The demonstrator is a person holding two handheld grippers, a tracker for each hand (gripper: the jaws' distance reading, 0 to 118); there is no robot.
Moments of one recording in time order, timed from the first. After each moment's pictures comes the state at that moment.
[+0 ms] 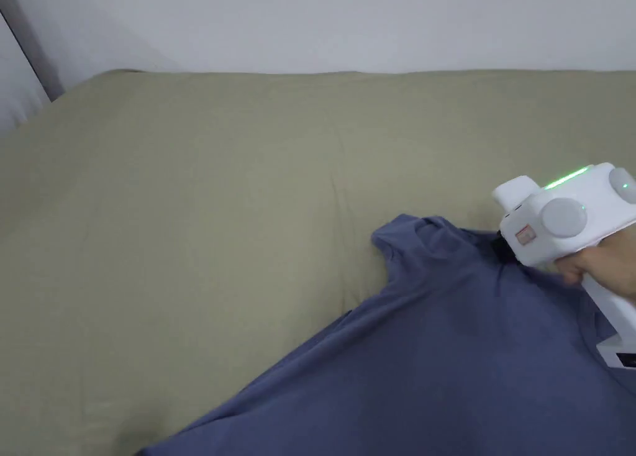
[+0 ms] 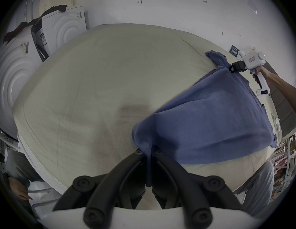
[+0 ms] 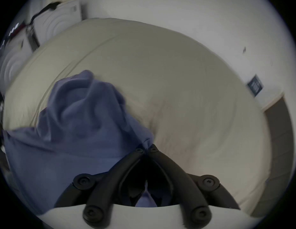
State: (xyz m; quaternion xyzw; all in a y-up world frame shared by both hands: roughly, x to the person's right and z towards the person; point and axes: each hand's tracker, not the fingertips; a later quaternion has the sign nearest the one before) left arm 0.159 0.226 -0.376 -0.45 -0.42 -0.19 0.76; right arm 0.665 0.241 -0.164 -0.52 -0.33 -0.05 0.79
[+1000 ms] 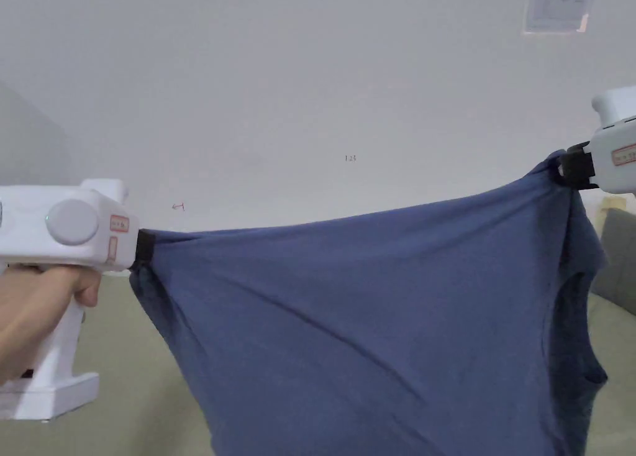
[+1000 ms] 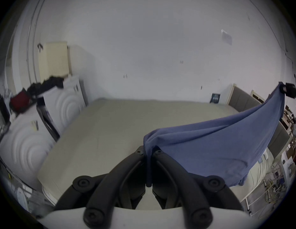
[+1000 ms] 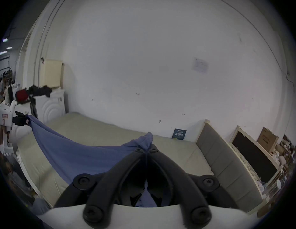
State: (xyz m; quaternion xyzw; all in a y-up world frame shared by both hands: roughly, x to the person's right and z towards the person) left arm 0.255 0.604 -0.350 -0.20 -0.49 -0.12 0.84; right arm 0.495 0.681 0.151 -0.17 -0.52 0.01 0.84
